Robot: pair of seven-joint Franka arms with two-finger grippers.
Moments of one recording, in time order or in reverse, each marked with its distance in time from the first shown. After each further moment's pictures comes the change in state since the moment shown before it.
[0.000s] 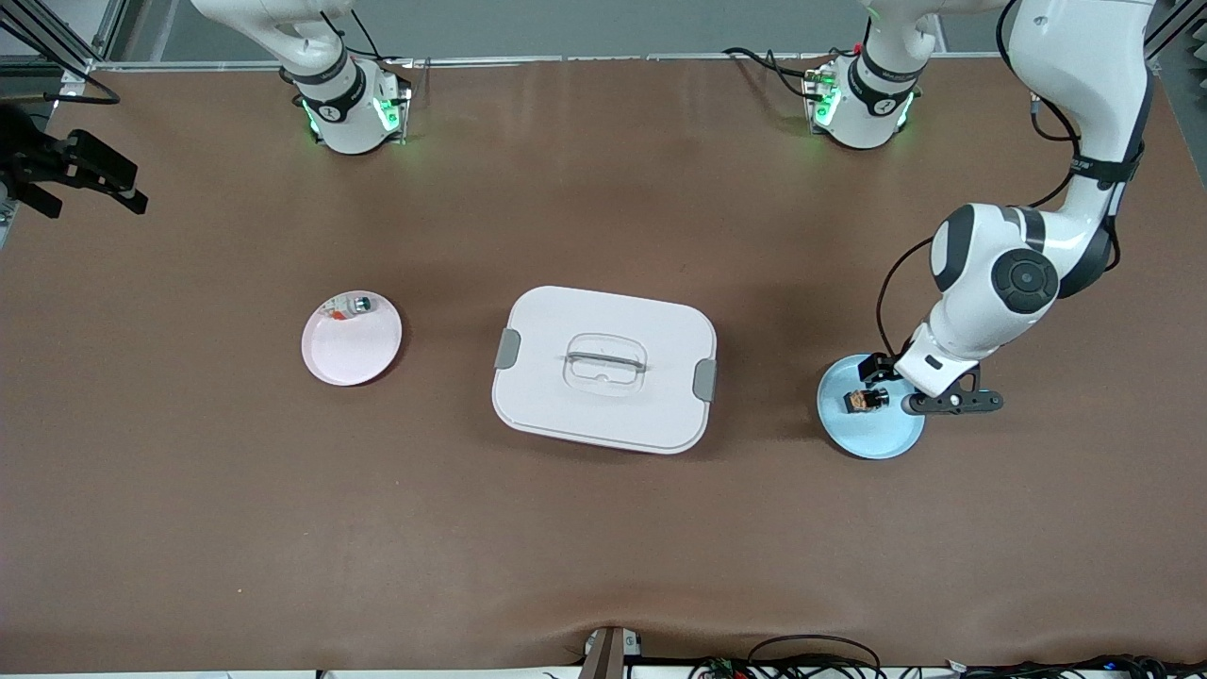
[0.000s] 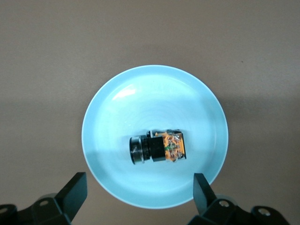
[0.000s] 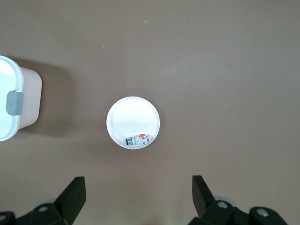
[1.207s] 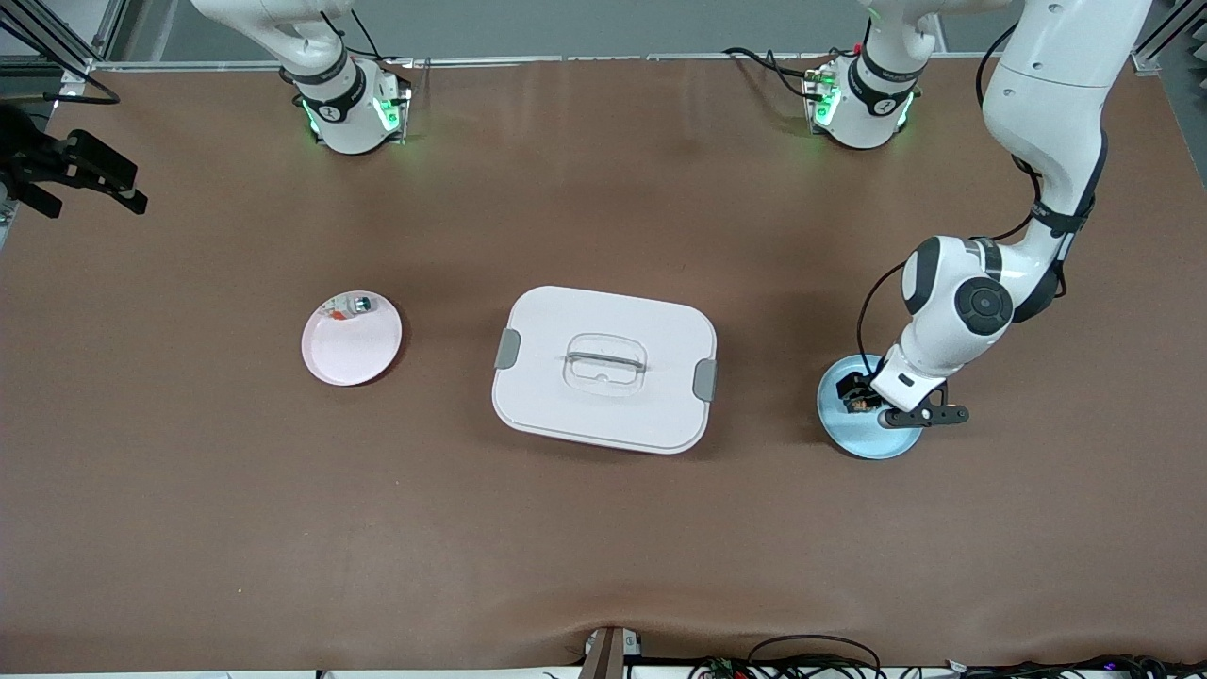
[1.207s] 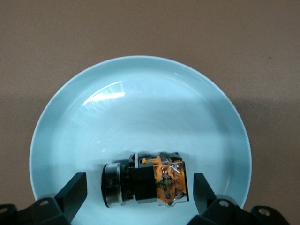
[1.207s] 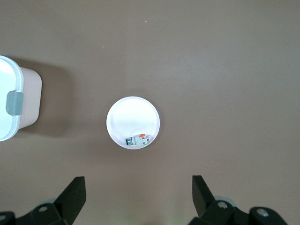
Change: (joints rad) left arm 0.000 0.156 0.000 -0.001 0.000 0.183 -0.023; right arm 0.000 0.000 0.000 0.000 0.000 0.000 0.000
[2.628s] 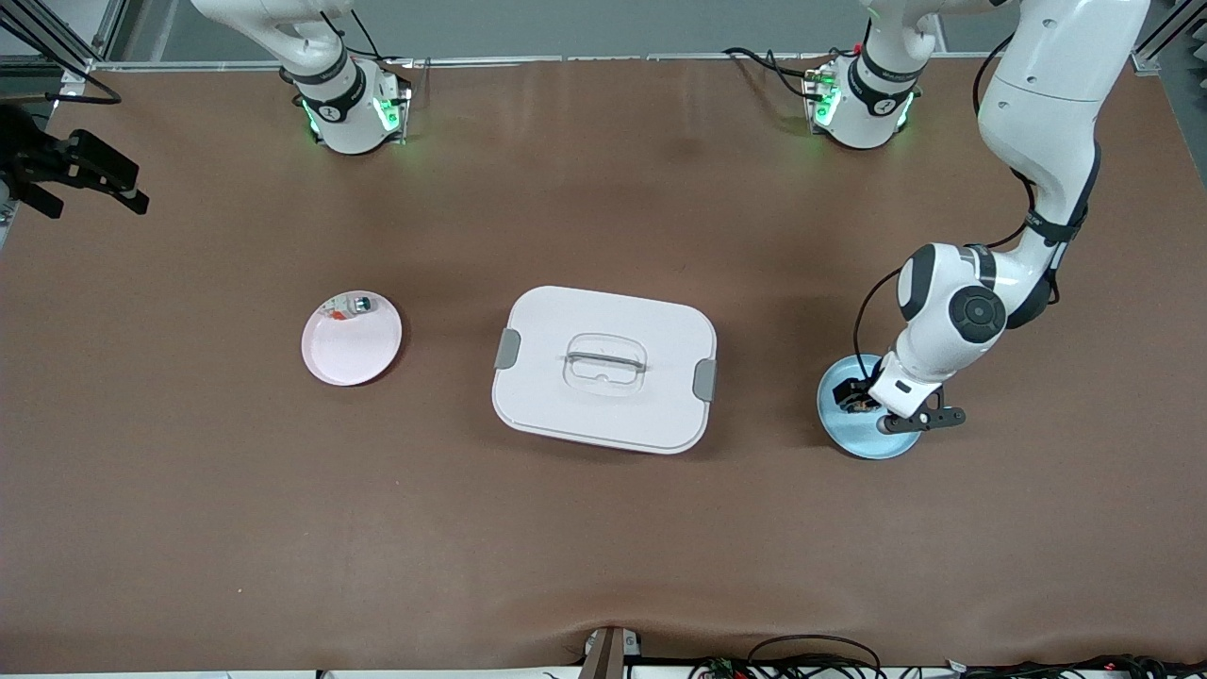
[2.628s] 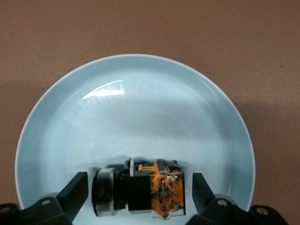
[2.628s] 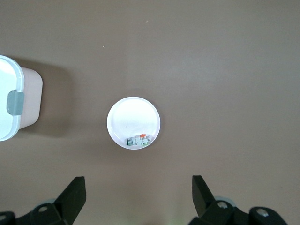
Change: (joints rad) left arm -0.005 0.031 -0.001 0.024 0.000 0.002 -0.077; right arm 0.000 0.000 0.003 0.000 0.000 0.002 0.000
